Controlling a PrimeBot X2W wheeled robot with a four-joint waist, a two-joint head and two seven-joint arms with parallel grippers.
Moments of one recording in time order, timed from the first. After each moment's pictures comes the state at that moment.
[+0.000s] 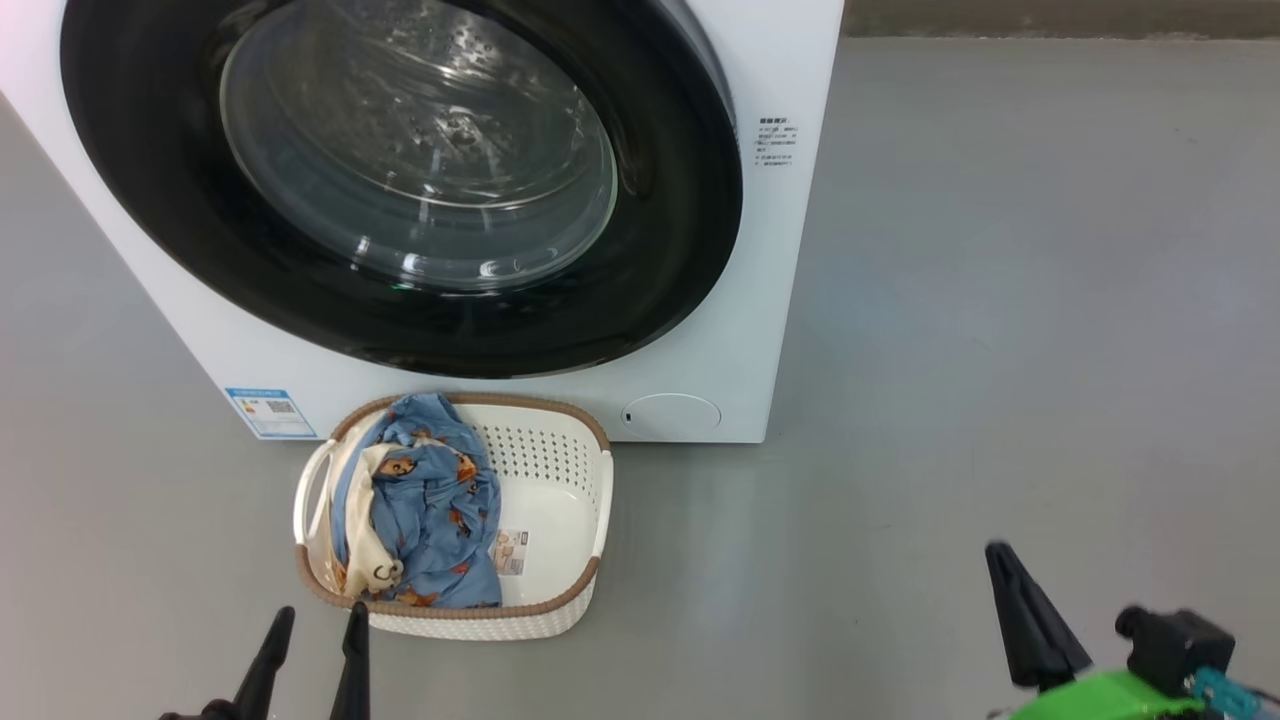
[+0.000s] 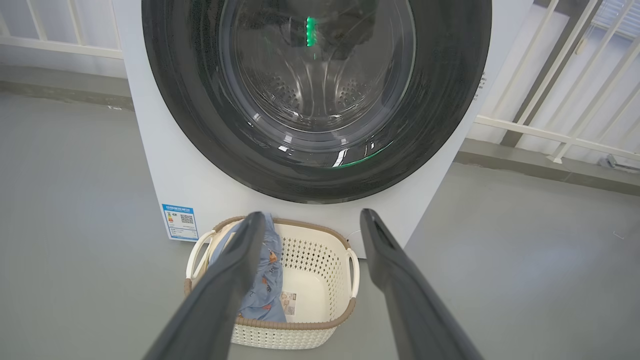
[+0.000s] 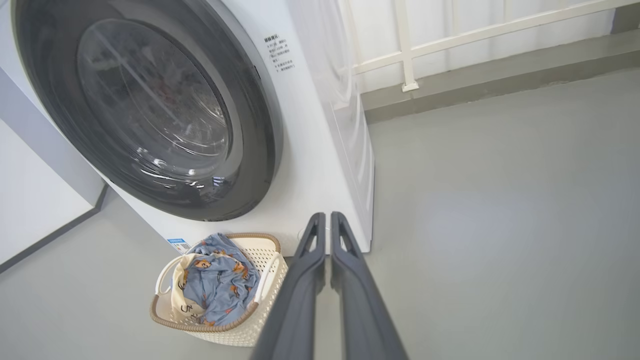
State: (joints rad) left arm 0.08 0.09 -0.09 0.17 -0.34 -0.13 -0.25; right arm 0.01 -0.10 0.02 0.24 0.41 0.13 -0.25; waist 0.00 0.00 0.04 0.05
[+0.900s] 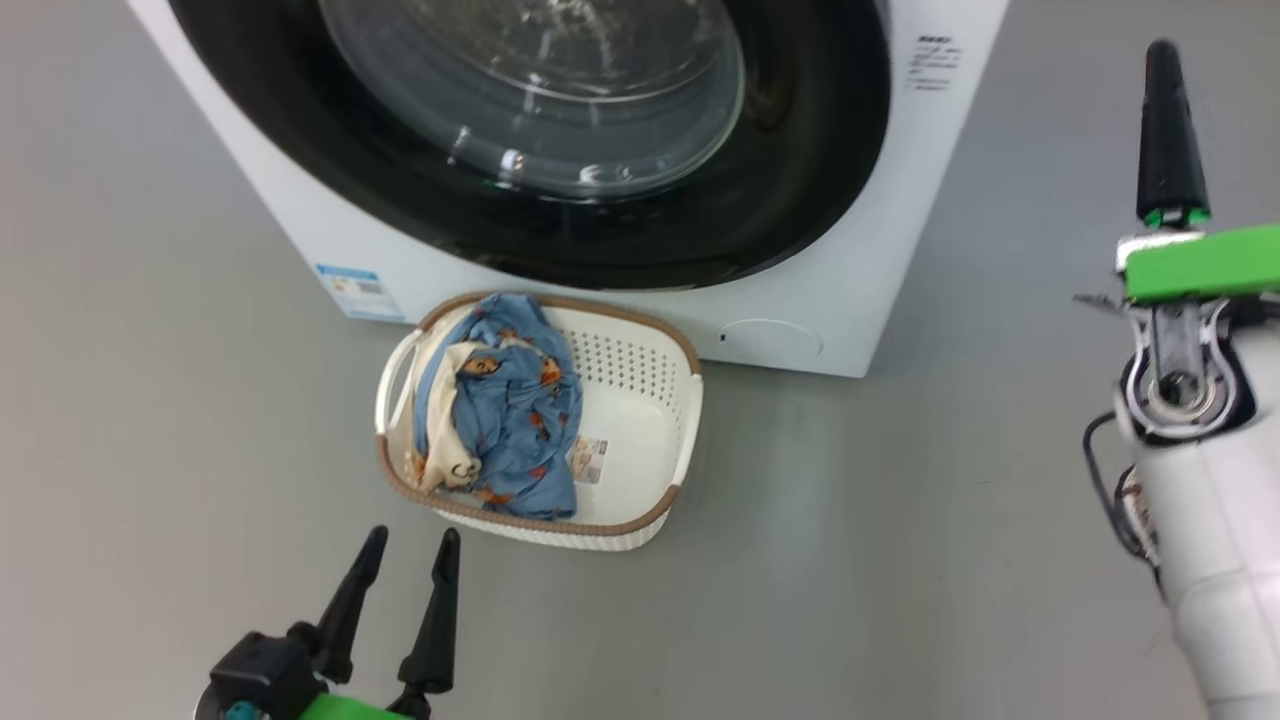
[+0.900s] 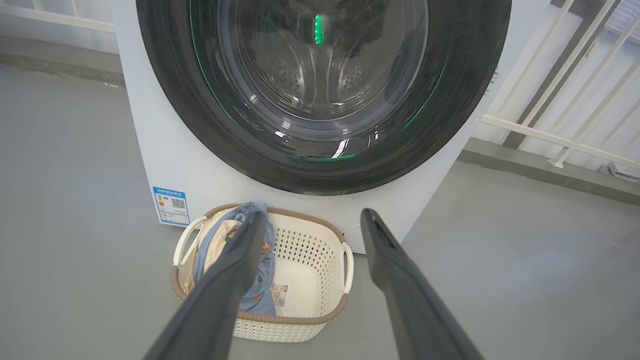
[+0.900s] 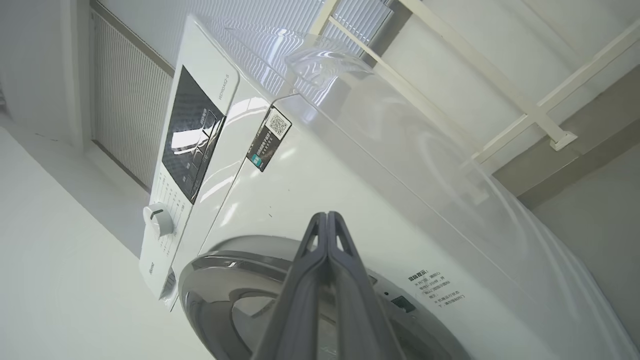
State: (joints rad) left arm -0.04 0.06 -0.22 0.18 -0.37 -0.13 -0.25; right arm -0.69 -0.23 0.06 0.37 1.10 0.13 -0.25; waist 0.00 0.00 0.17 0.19
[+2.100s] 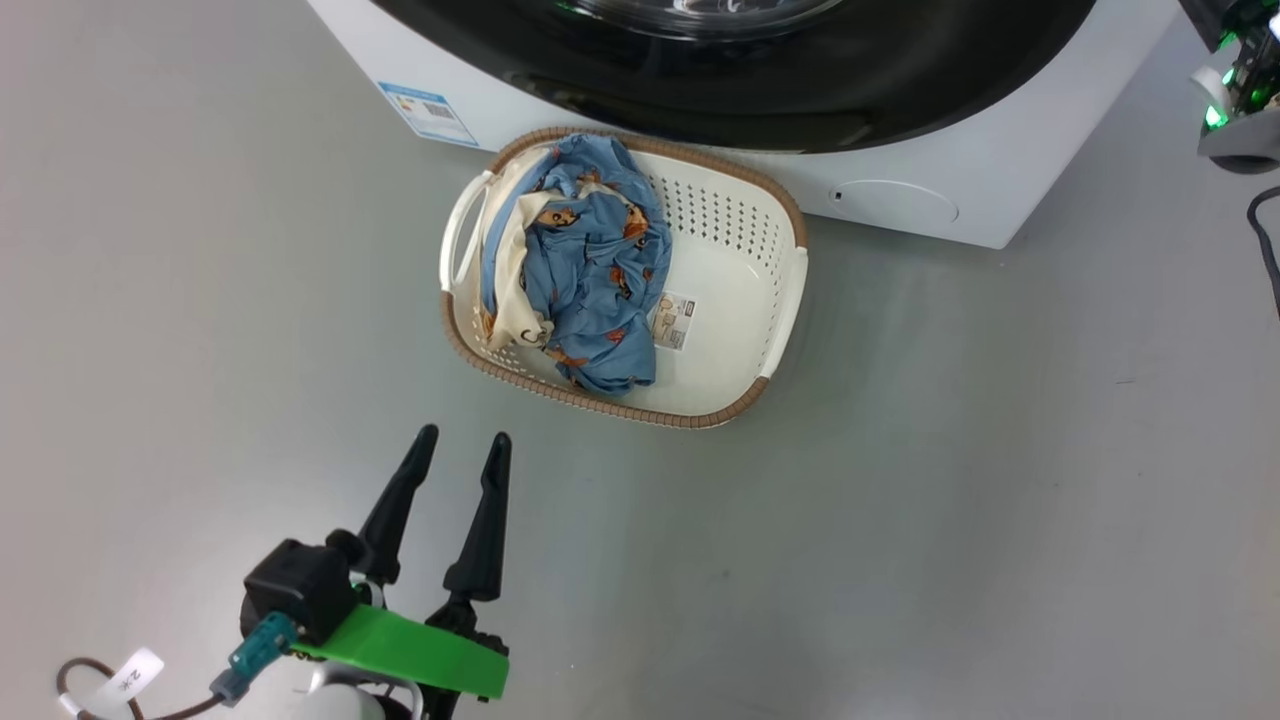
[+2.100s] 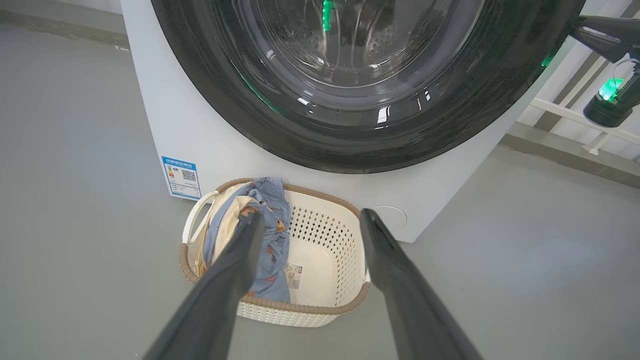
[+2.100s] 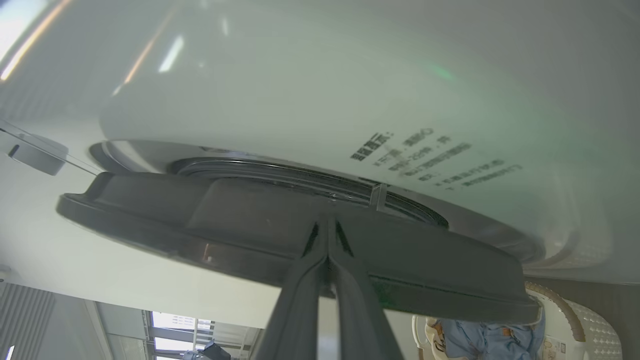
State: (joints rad) left arm -0.19 0.03 -0.30 0.17 -0.40 -0.13 -0.25; right arm -1.11 -0.44 0.21 0.70 1.62 0.13 0.44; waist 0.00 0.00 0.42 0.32
